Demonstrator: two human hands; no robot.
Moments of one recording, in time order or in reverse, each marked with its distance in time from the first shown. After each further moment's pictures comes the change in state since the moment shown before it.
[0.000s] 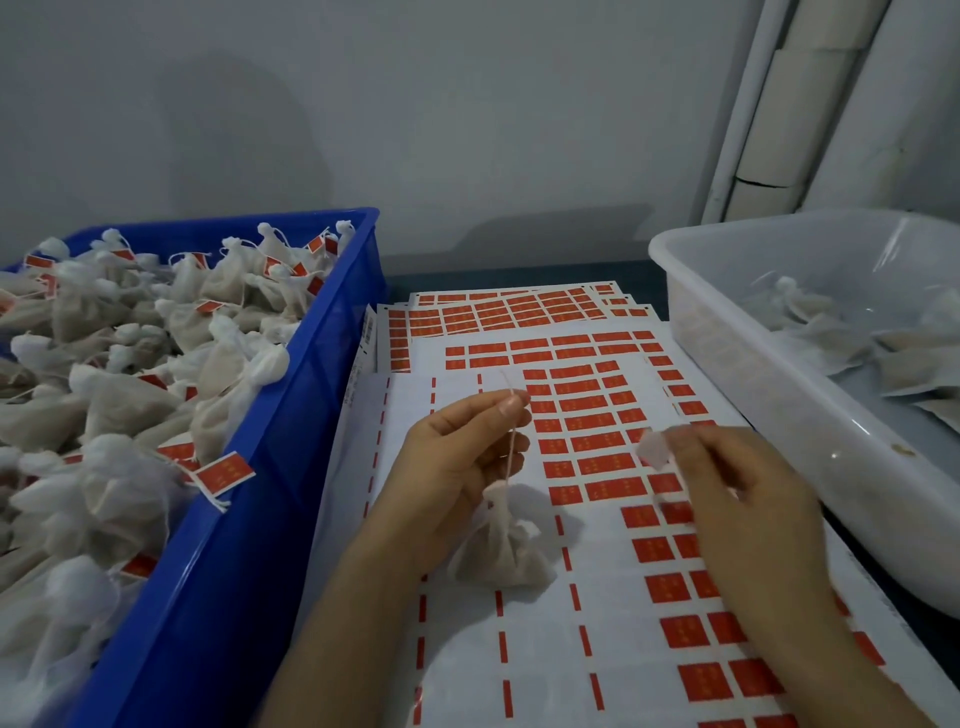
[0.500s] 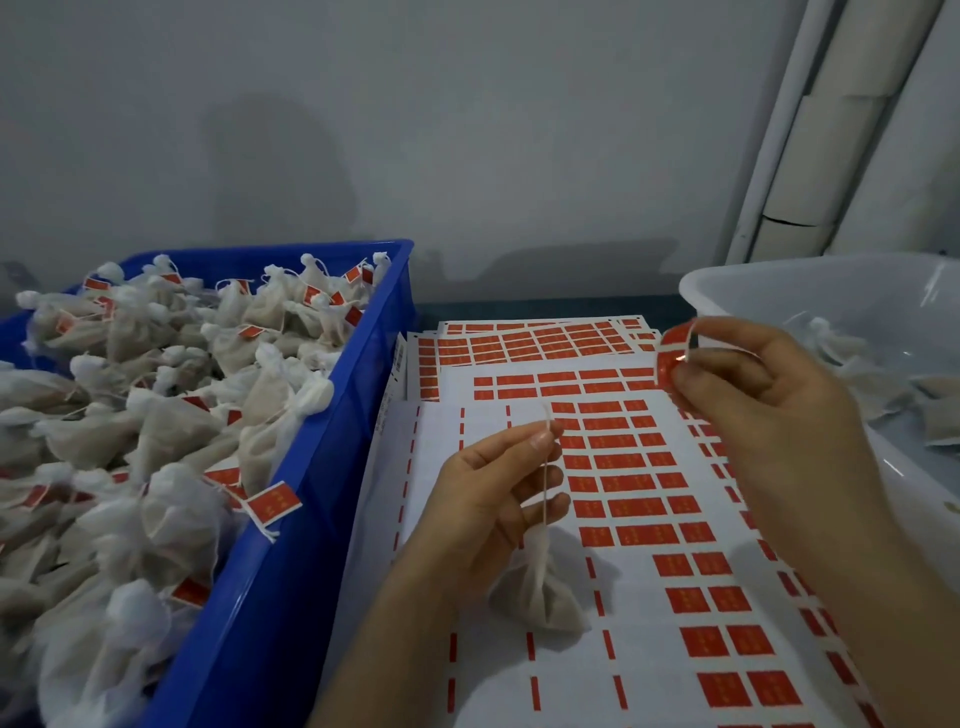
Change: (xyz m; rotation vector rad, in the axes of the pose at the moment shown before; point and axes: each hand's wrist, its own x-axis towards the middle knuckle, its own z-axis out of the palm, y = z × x) left_hand -0.003 0.006 0.002 -0.121 -0.061 -0.048; right_hand 0.049 -0.064 -0.005 0.322 -0.081 -0.050
